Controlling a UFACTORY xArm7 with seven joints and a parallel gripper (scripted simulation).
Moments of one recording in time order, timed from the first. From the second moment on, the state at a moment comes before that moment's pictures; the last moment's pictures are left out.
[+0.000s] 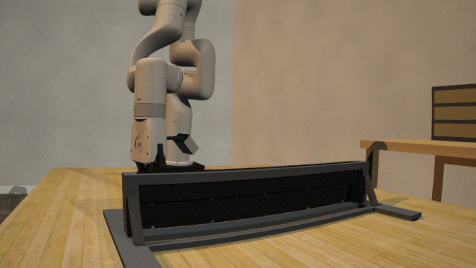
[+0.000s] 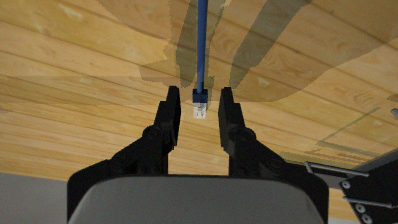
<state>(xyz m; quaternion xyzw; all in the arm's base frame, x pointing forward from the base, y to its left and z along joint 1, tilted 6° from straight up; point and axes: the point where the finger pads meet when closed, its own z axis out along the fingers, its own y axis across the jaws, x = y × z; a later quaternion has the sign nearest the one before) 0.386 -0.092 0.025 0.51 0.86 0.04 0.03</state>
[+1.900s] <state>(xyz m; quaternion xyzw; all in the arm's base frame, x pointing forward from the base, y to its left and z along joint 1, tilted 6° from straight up) 0.387 -0.091 0.014 0.51 0.86 0.04 0.03</state>
